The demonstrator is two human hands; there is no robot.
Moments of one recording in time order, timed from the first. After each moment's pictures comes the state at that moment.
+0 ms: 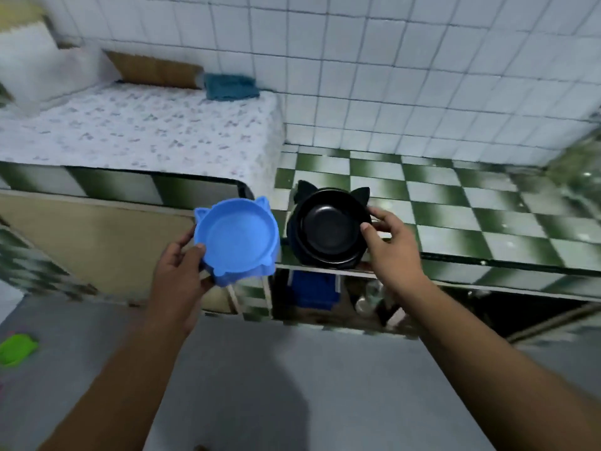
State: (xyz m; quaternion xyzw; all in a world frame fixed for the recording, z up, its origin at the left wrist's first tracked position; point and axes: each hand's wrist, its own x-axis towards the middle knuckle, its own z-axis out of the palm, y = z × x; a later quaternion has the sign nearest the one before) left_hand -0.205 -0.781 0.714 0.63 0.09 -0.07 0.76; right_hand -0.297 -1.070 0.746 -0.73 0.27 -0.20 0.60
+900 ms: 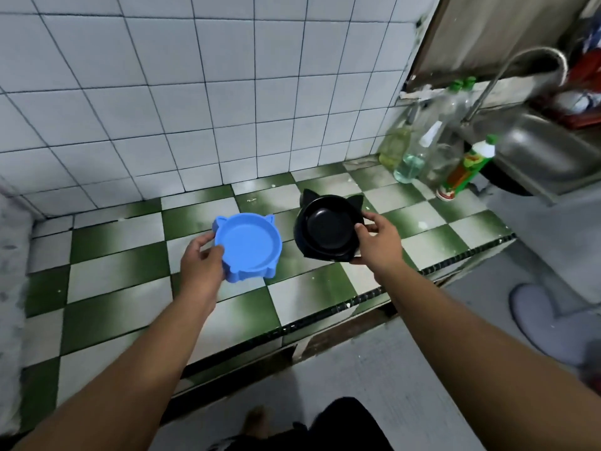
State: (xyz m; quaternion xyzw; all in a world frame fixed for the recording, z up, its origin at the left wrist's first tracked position) left_hand -0.066 -1.288 0.641 0.71 0.01 -0.27 0.65; right_hand -0.274 -1.492 0.689 -0.61 0.53 -0.28 0.53
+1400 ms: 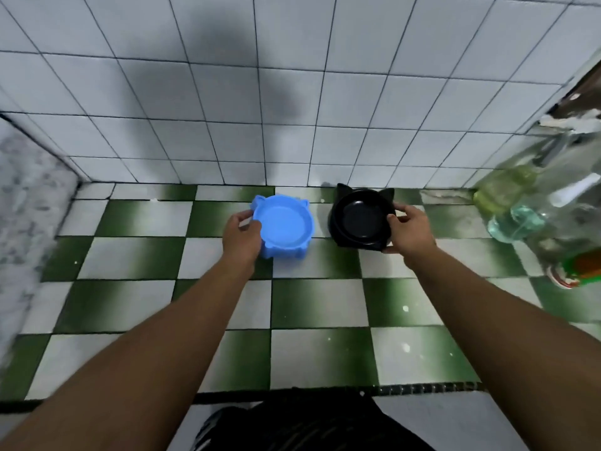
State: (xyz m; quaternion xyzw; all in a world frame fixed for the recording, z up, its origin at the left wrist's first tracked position) left_hand 0.016 -1.423 0.596 0.73 0.14 -0.20 0.64; right_hand -0.126 -1.685 0.616 -0.68 0.48 -0.14 0.54
